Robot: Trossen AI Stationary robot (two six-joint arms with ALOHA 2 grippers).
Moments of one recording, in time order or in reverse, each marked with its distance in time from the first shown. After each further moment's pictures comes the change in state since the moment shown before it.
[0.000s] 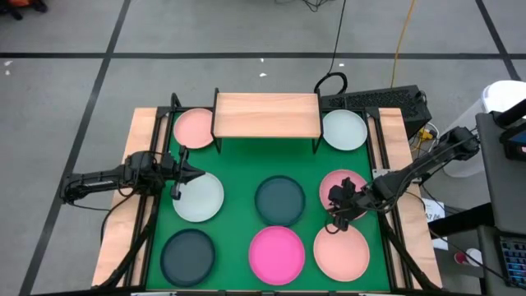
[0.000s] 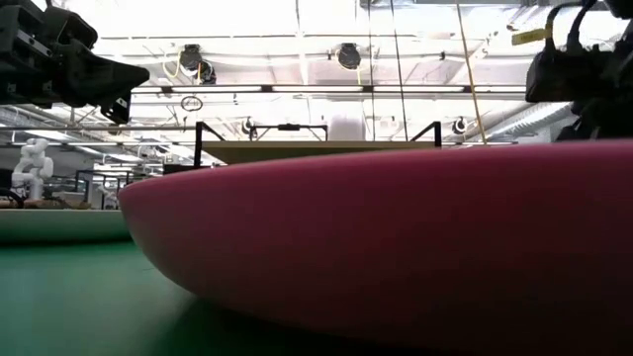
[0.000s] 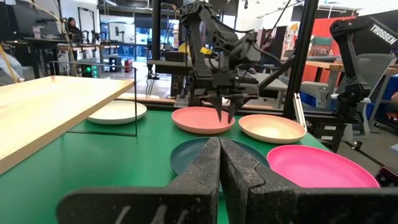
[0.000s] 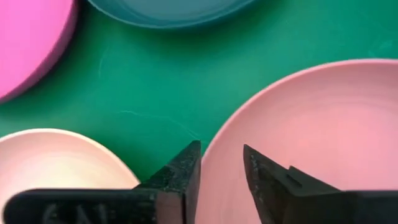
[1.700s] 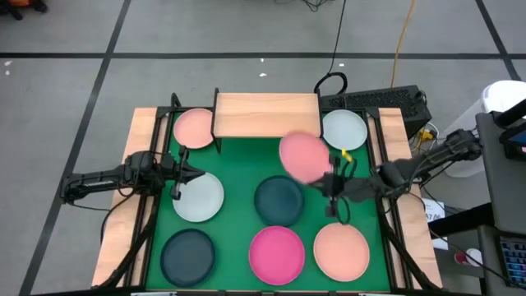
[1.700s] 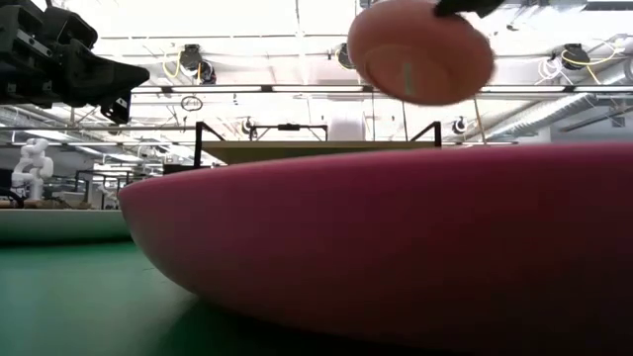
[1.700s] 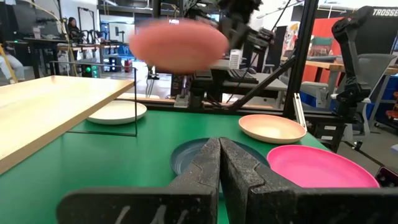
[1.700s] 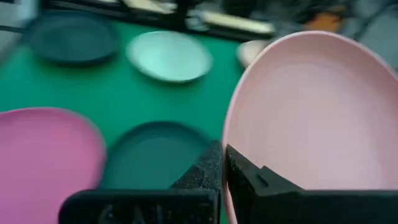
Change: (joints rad) left arm 0.000 0.000 0.000 0.000 0.000 0.000; right arm -0.142 0.000 0.456 0.029 0.304 -0.786
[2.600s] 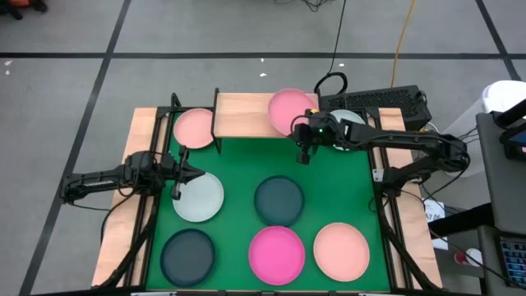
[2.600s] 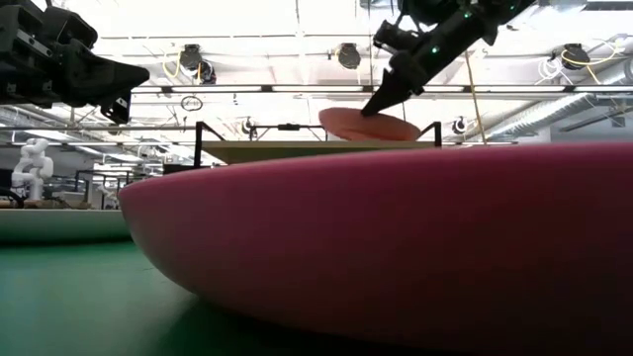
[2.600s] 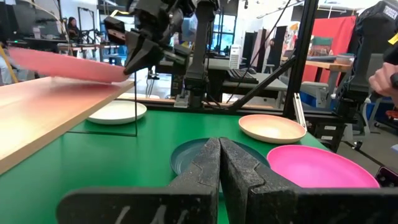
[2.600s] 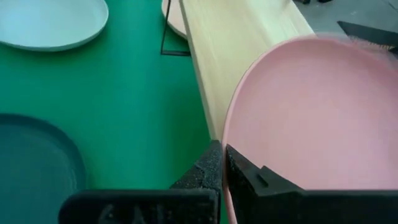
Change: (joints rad) left arm 0.000 0.000 0.000 0.000 0.000 0.000; right arm -0.679 0.279 0.025 0.249 -0.468 -0.346
